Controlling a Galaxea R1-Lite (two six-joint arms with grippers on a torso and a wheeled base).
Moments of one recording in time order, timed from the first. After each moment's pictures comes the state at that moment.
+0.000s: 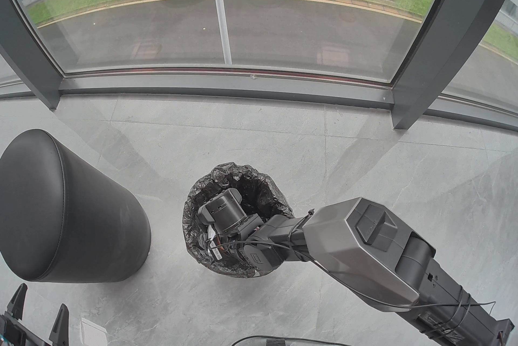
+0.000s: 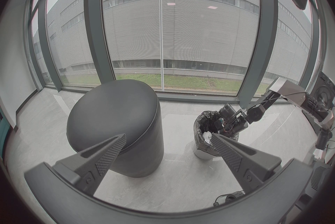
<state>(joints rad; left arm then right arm) 0.00 0.02 -0.02 0.01 -0.01 -0.01 0.87 2.73 -2.00 0.04 -0.28 0.14</state>
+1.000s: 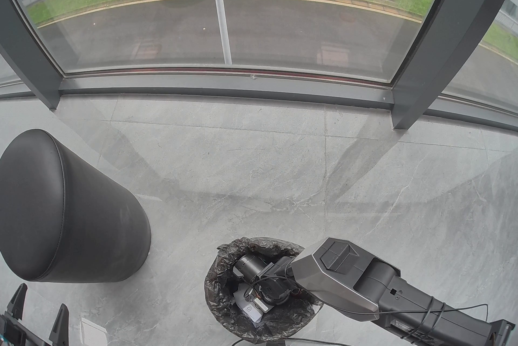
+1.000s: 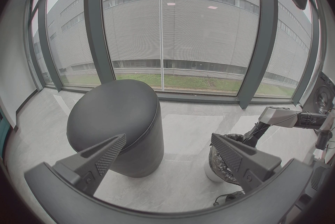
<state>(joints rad) 0.00 0.02 -0.02 0.01 -0.01 -0.01 0.81 3.03 -2.00 0.31 -0.29 0.06</state>
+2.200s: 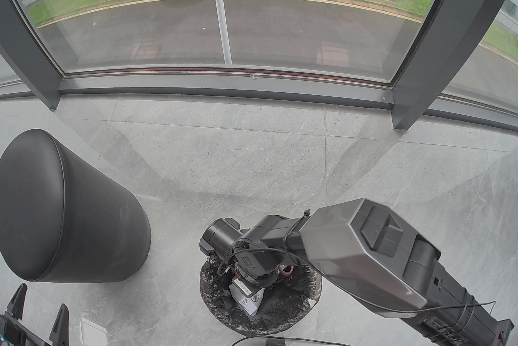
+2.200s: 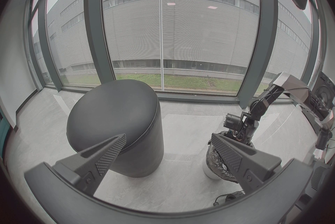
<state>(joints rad) 0.00 0.02 -0.02 0.01 -0.01 -0.01 0.91 2.70 -2.00 0.63 -0.36 0.17</state>
